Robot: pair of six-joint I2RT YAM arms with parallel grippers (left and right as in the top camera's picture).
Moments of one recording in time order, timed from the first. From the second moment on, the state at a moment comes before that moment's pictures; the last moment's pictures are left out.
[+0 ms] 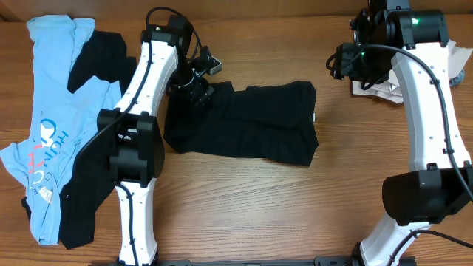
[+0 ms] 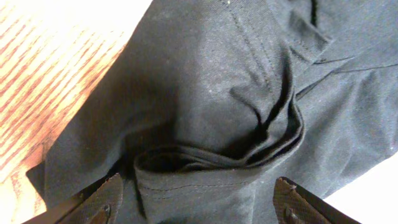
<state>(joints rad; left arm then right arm) -0.17 2.35 2.12 -1.31 0.22 0.56 0.05 1.93 2.10 -1.44 -0.12 0.15</state>
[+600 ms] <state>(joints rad) -0.17 2.39 2.12 -1.33 0.21 0.56 0.05 1.93 2.10 -1.44 -0.12 0.15</state>
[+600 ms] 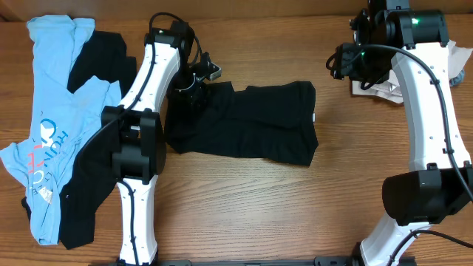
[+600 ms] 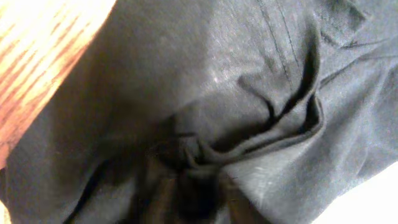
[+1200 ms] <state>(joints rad) -0.25 2.39 2.12 -1.60 0.32 0.32 0.05 1.93 2.10 -1.44 -0.12 0.14</state>
